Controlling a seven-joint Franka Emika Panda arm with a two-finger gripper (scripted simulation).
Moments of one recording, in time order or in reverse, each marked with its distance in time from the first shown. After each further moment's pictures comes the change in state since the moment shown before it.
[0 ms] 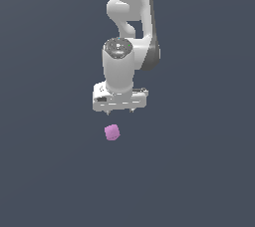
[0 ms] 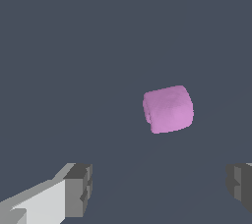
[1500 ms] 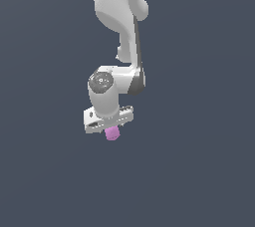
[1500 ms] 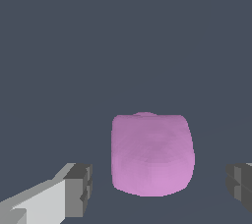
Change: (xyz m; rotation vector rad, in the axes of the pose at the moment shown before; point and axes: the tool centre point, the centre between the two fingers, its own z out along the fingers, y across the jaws) arm 0.029 0.044 0.082 0.029 0.003 -0.208
